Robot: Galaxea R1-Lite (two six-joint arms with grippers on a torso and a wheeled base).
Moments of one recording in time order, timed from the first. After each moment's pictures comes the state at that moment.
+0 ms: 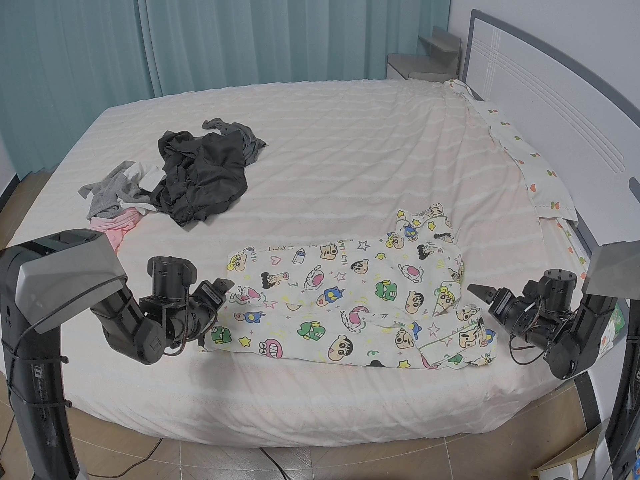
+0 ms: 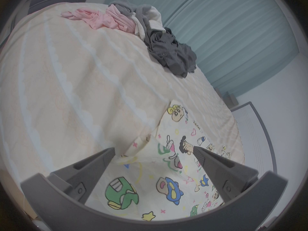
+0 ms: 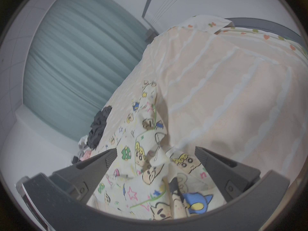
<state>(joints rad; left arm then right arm) -0.19 2.26 -0.84 -0.88 0.06 -0.97 0.04 2.27 -0.50 -1.43 0.20 0.77</state>
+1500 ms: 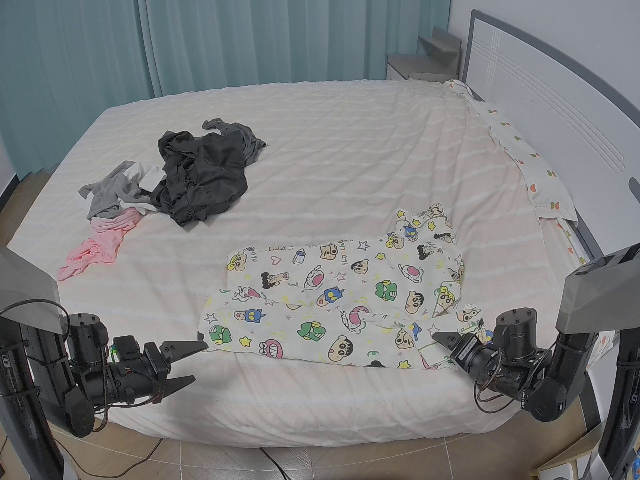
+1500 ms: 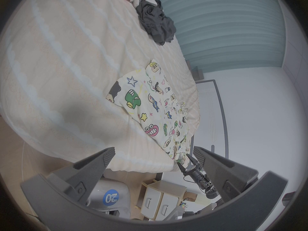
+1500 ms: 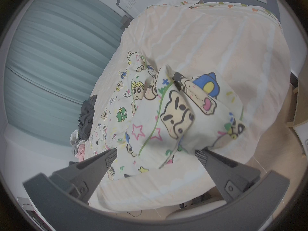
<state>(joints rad) 0.01 2.15 -0.08 -1.55 -0.69 -0.94 0.39 2.24 -0.35 -1.32 -0.09 1.03</state>
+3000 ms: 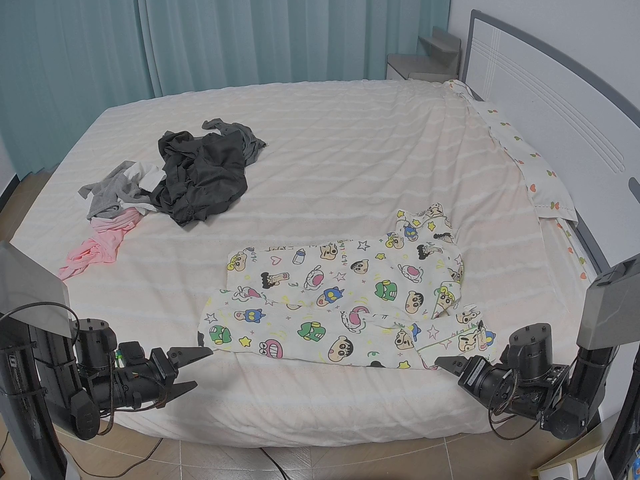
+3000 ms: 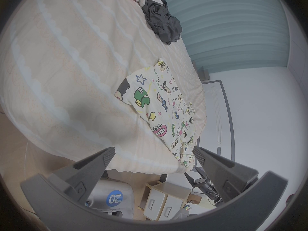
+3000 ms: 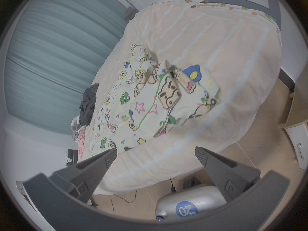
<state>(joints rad) -0.02 2.19 -0.07 -1.55 -0.62 -0.93 0.47 2.12 -0.16 -1.32 -0.07 1.00</state>
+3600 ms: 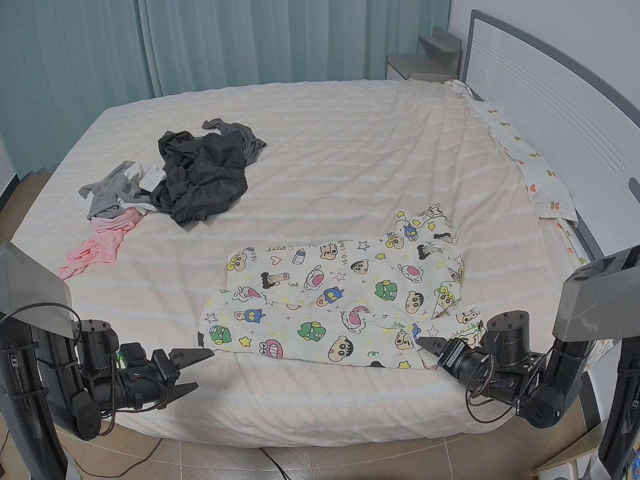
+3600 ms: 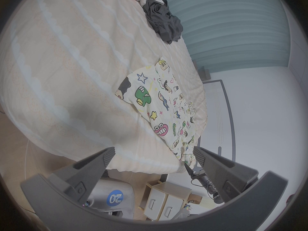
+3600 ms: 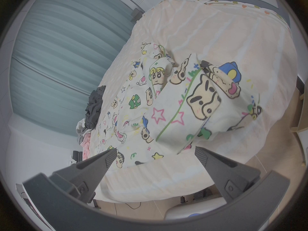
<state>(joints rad) -0.03 2.19 -0.08 -1.55 -0.61 -0.93 0.46 2.21 -0.33 -1.32 -0.08 1.00</state>
